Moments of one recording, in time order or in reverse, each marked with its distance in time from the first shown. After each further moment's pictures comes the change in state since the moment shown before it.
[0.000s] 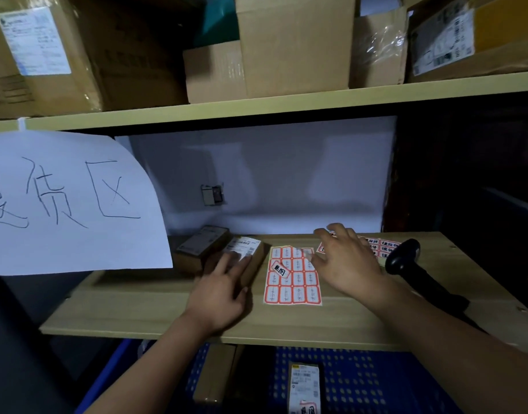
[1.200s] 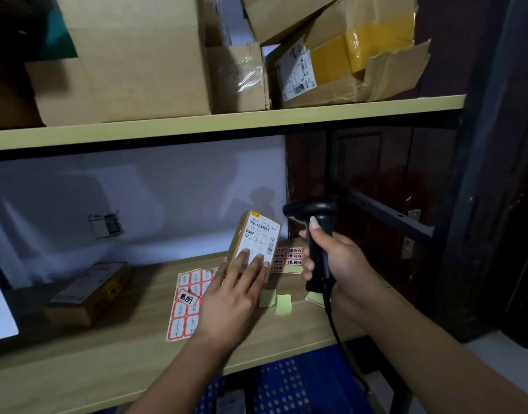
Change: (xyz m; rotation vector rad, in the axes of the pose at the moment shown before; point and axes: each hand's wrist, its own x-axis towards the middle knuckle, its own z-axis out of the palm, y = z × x) left_hand 0.038 0.175 0.043 0.257 0.660 0.647; right_hand -0.079 0.085 -0.079 1.699 0.249 0.411
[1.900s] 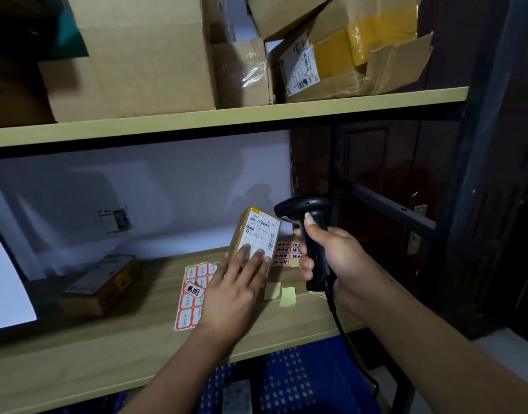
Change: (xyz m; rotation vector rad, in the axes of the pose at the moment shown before) left_hand -0.005 -0.005 -0.005 0.005 -0.047 -0.009; right_hand -0.016 -0.007 0.013 -0.032 -0.091 0.027
